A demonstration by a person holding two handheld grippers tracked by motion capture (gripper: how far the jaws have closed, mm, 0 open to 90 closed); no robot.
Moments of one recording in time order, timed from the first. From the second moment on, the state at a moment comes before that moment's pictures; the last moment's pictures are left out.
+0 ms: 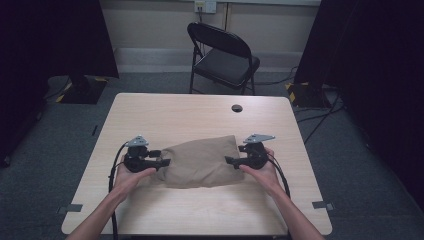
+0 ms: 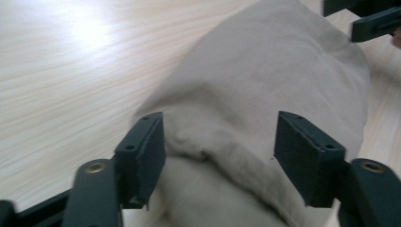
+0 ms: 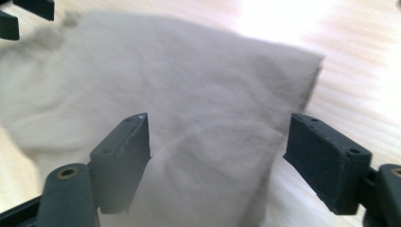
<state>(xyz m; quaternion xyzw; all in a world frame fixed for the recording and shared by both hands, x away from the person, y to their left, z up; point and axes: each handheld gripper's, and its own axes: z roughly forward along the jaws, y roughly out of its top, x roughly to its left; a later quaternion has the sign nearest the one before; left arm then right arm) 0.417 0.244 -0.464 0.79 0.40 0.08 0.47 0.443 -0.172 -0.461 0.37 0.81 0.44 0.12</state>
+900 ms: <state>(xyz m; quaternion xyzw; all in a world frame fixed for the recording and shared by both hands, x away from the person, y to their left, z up) 0.371 0.310 -0.503 0.79 0.46 0.20 0.35 0.392 -0.288 -0.495 0.51 0.78 0.31 0.21</state>
